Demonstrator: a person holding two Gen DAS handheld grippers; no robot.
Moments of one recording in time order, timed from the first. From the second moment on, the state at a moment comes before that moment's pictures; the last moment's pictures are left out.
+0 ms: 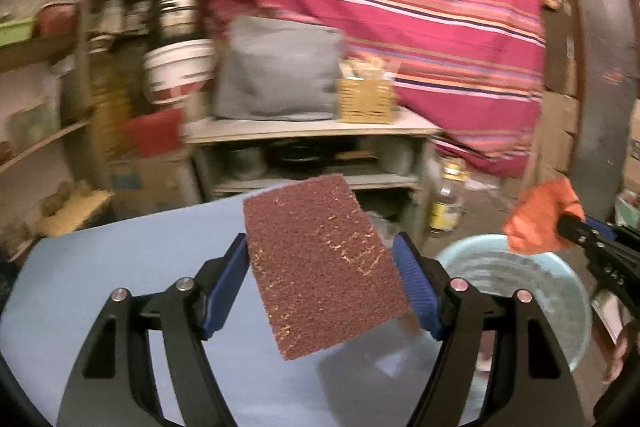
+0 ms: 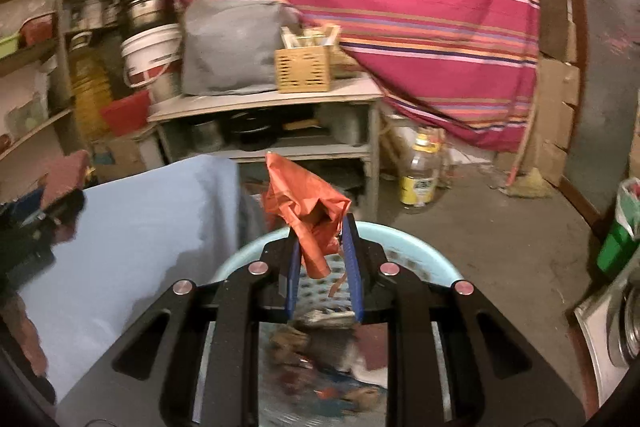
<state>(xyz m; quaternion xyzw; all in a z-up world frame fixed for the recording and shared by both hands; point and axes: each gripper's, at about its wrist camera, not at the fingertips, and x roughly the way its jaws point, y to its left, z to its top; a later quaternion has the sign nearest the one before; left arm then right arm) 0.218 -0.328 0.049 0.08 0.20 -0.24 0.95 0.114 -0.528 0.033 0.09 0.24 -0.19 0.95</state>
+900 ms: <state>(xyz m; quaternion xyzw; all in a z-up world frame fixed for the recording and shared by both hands) 0.211 -0.439 -0.014 0.10 0.28 -0.30 0.91 0.072 -0.588 -0.002 0.14 0.25 -0.19 0.94</state>
